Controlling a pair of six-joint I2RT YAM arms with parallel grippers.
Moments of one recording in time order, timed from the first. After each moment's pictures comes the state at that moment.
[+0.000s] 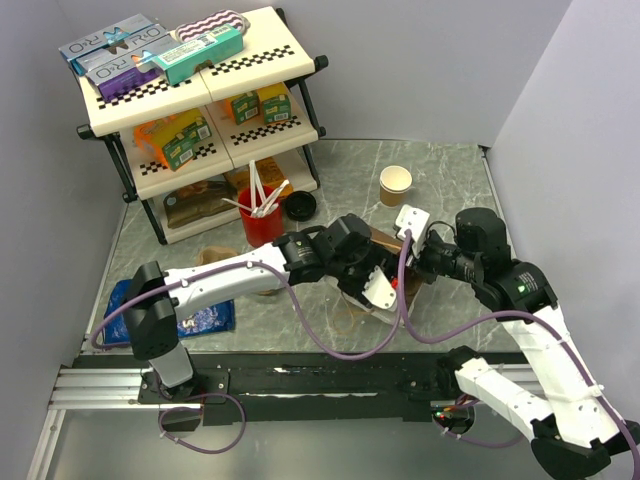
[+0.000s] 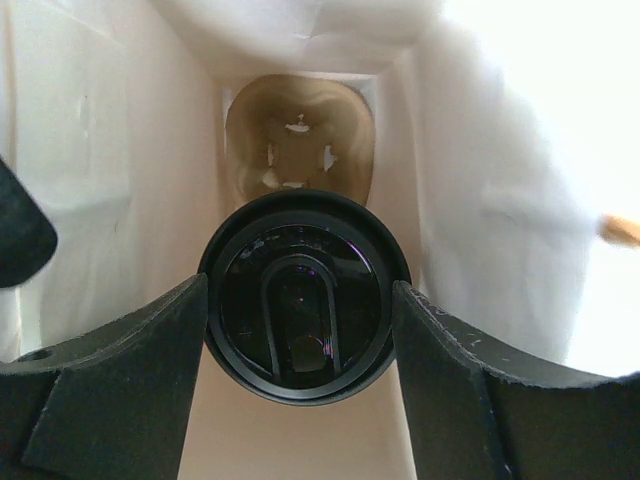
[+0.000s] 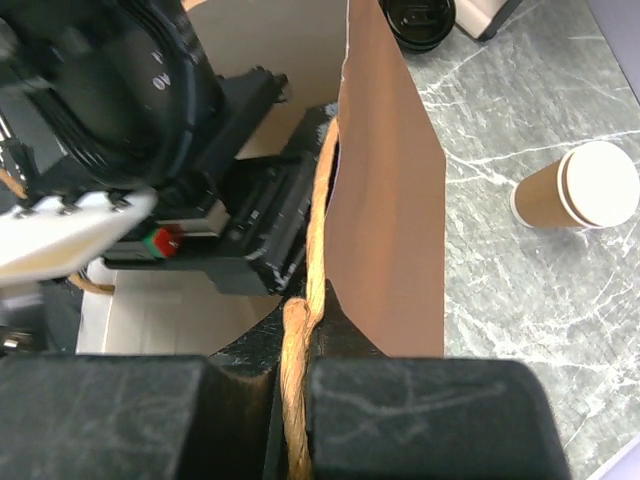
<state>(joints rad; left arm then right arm) -1.10 1.66 1.43 -0.46 0.27 1.08 0.44 0.81 1.14 -0.90 -0.40 -0.53</state>
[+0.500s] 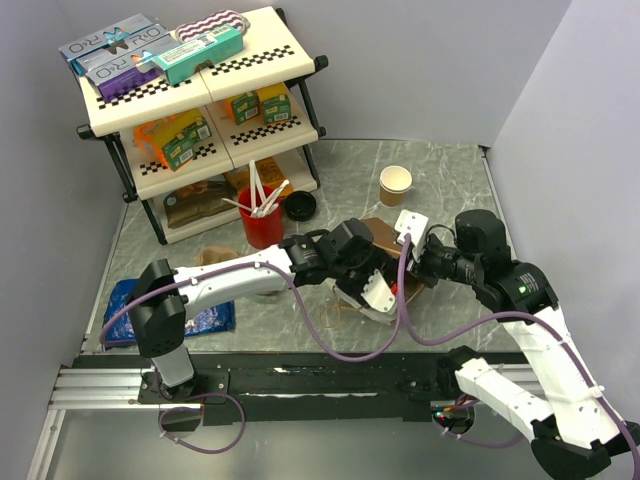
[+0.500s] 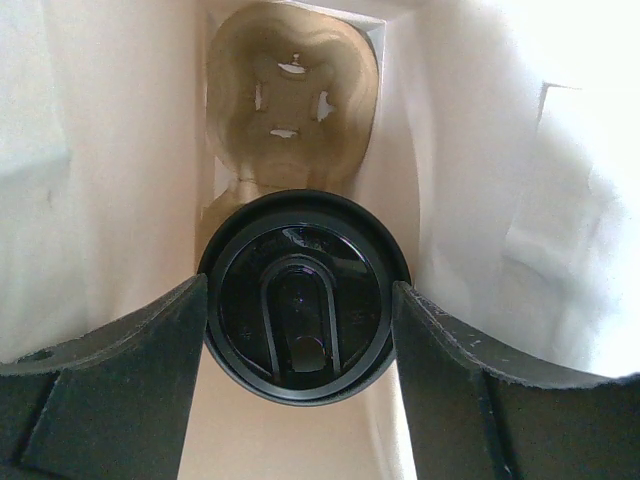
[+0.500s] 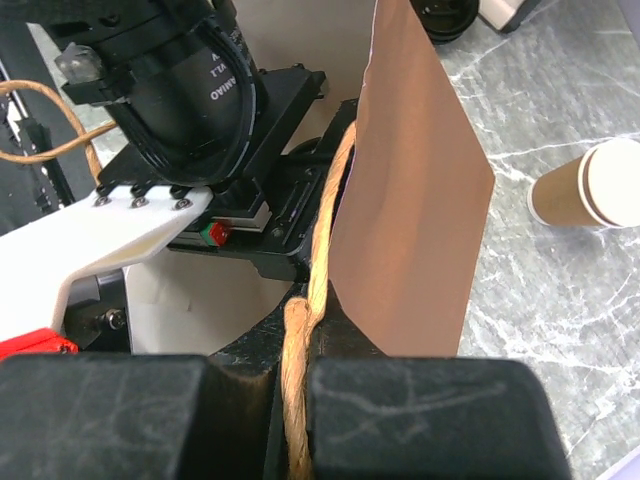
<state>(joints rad) -1.10 1.70 1.42 -0.43 0.20 1.16 0.44 0.80 1.14 -0.94 -0.43 -0.55</state>
